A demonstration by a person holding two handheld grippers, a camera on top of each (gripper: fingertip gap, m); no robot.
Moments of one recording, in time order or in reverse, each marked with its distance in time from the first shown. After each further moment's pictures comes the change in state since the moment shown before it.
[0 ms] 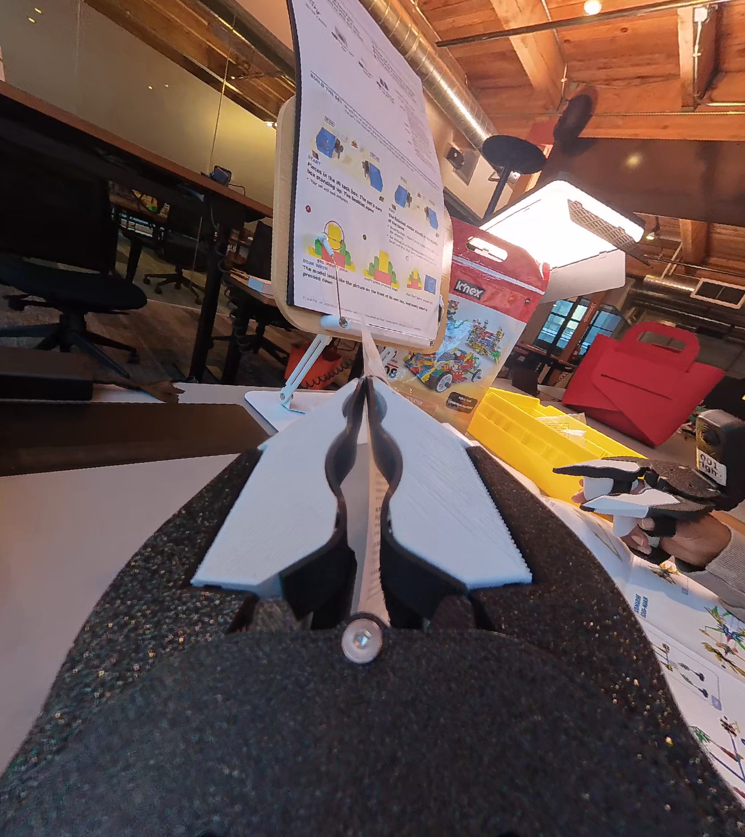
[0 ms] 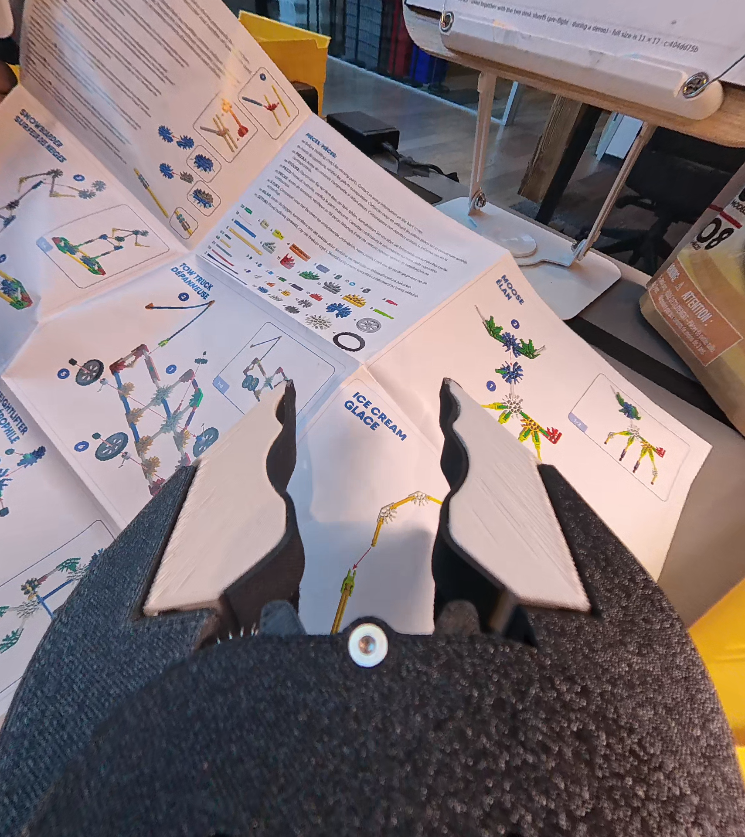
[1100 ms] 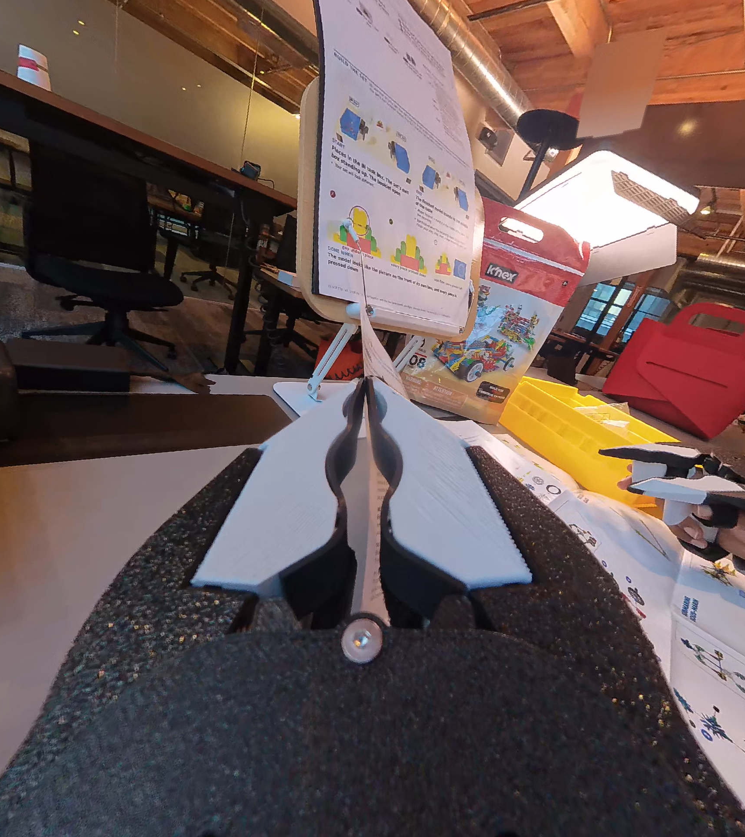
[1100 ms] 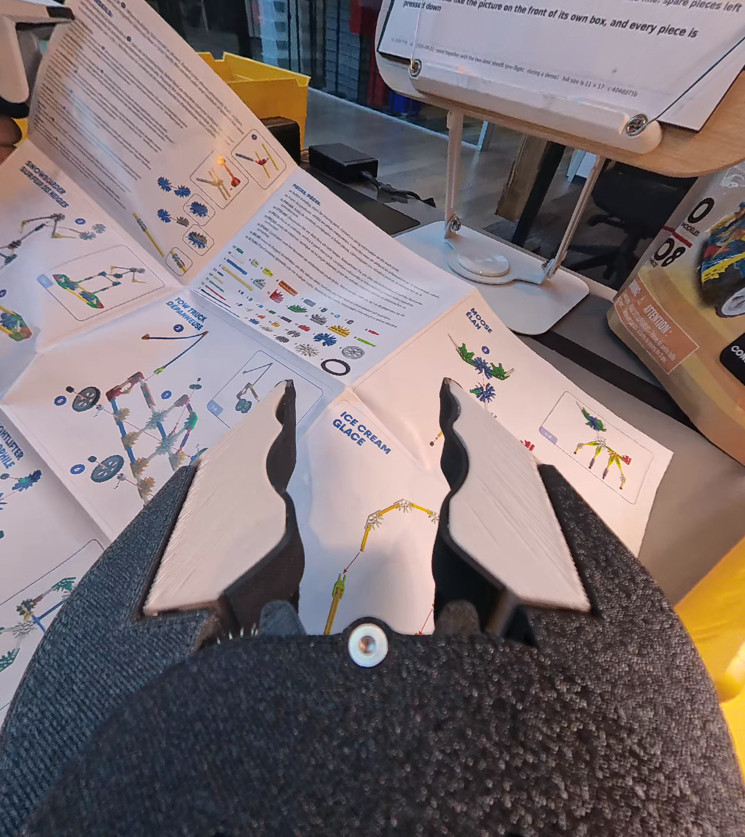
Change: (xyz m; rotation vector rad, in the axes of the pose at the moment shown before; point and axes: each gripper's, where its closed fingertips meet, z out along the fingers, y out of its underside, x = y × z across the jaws) left arm -0.010 0.009 0.002 -0.023 -0.069 0.049; right arm 0.009 -0.011 -0.007 0.044 0.040 0.012
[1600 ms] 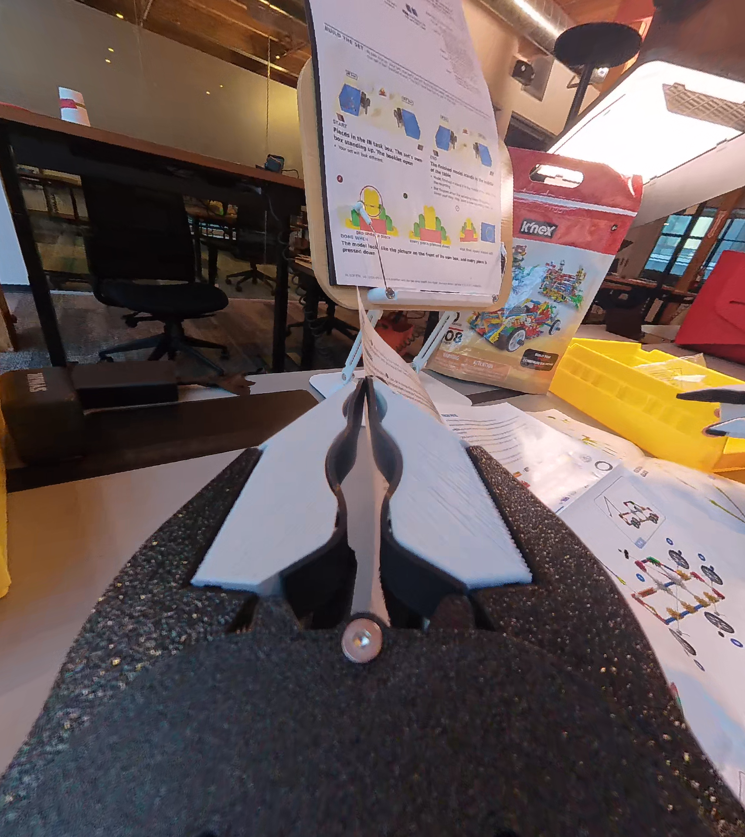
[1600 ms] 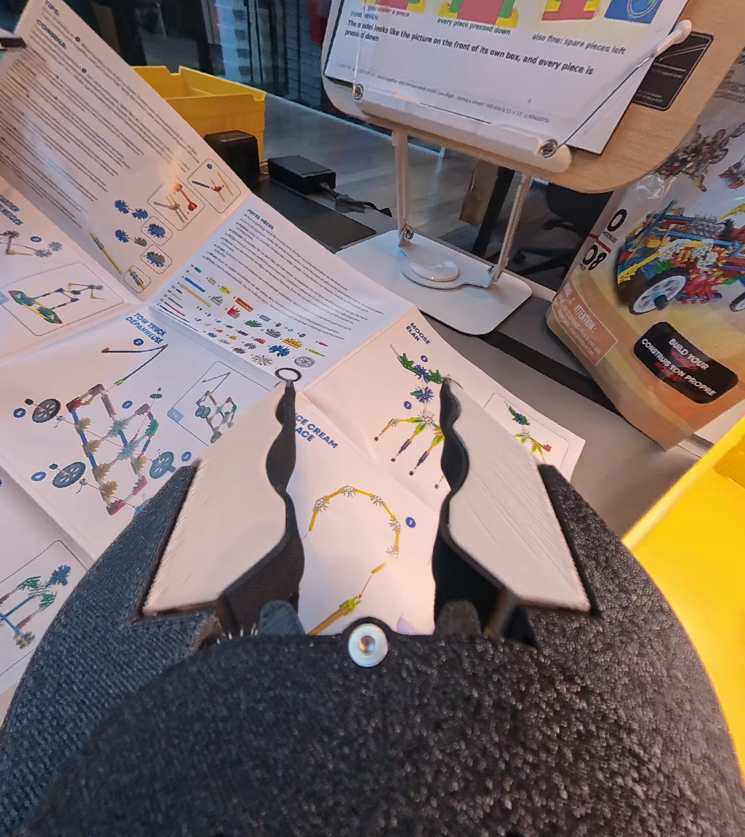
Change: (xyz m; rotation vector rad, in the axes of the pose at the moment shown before) left arm 0.001 0.003 0.001 -0.058 -0.071 0.161; right arm 0.028 -0.009 -0.020 0.011 0.075 0.005
